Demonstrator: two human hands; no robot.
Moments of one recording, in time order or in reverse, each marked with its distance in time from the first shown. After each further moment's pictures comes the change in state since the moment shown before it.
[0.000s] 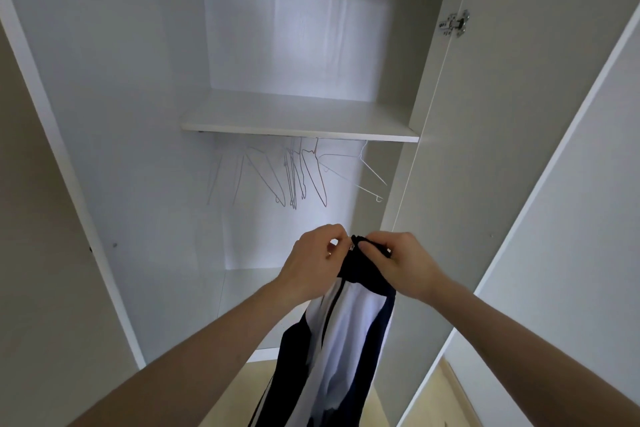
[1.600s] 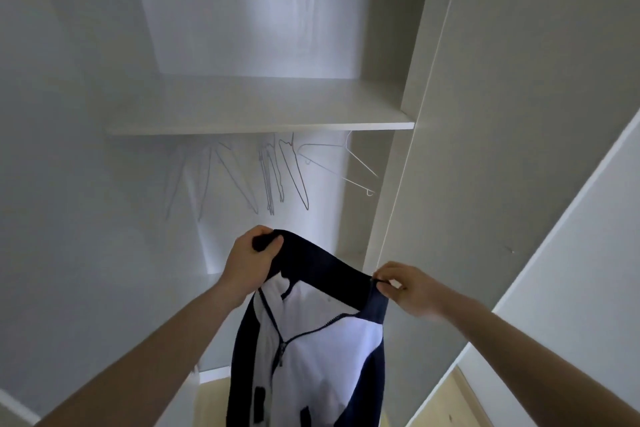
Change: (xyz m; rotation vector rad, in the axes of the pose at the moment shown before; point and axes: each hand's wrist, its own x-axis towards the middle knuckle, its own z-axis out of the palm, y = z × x) left_hand 0.105 -0.141 -0.001 -0.280 0.151 -0.473; right_hand 0.049 0.169 0.025 -0.068 -0.390 0.343
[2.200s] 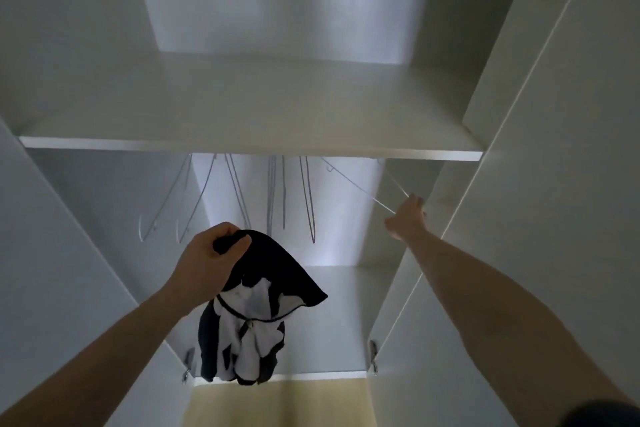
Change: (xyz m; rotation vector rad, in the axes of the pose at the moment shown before) left_hand 0.167 0.003 0.003 0.314 0.136 -0.029; right_hand 0.379 0.087 -0.085 0.062 0.293 0.445
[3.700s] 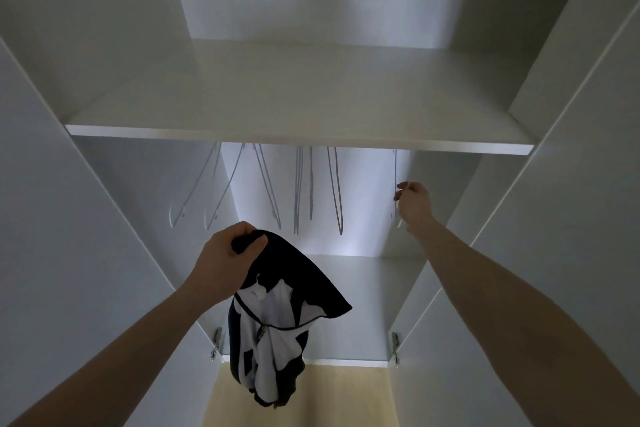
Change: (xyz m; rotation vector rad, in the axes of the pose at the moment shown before) left_hand 0.004 -0.028 -0.005 0.078 0.040 -0.029; right_hand -0.011 -0.058 0.027 0.912 -0.051 0.111
